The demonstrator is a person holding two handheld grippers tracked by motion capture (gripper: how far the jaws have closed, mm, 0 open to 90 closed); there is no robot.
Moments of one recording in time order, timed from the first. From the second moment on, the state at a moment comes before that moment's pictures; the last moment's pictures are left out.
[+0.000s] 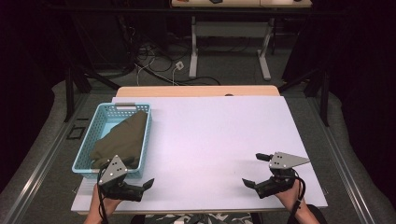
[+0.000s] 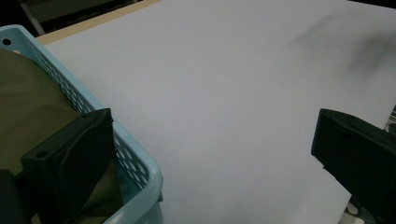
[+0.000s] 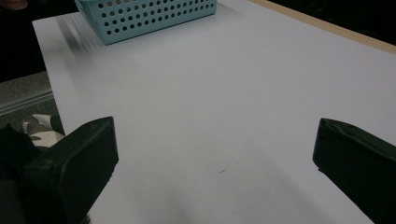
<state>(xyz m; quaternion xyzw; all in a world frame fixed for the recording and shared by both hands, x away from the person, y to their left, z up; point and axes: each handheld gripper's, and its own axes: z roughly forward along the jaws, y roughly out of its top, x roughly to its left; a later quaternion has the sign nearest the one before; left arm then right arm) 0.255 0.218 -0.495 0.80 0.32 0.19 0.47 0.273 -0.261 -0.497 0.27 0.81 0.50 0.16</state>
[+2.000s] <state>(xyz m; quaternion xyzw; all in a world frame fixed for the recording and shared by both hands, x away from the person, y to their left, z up) 0.294 0.215 -0.460 0.80 0.33 0.21 0.44 0.276 -0.256 -0.500 0.26 0.82 0.48 0.15</state>
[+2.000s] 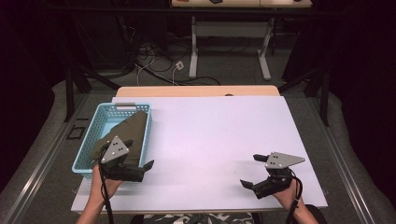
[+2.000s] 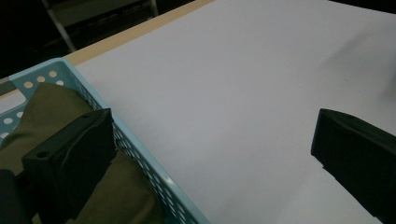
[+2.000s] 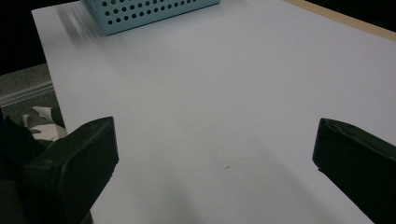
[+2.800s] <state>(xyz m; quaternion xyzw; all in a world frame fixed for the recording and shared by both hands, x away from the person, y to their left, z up) 0.329 0.224 -0.449 0.81 0.33 0.18 0.44 0.276 -0.257 -0.500 0.26 0.82 0.48 0.15</state>
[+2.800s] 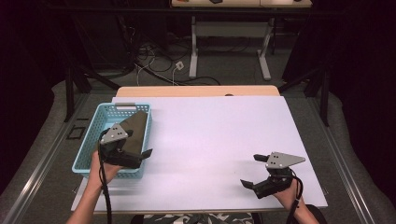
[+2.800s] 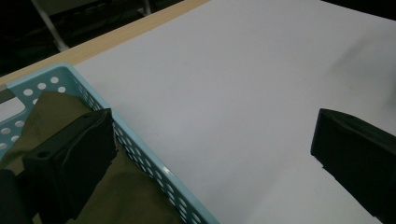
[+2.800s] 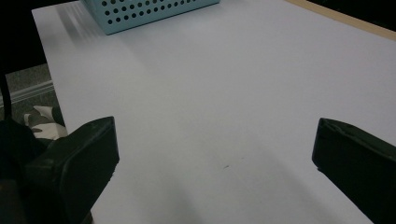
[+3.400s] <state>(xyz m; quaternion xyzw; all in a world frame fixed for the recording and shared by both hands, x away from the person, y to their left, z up) 0.351 0.239 -0.444 0.82 0.34 0.17 0.43 0.275 -0.257 -0.500 0.26 0.82 0.48 0.14</state>
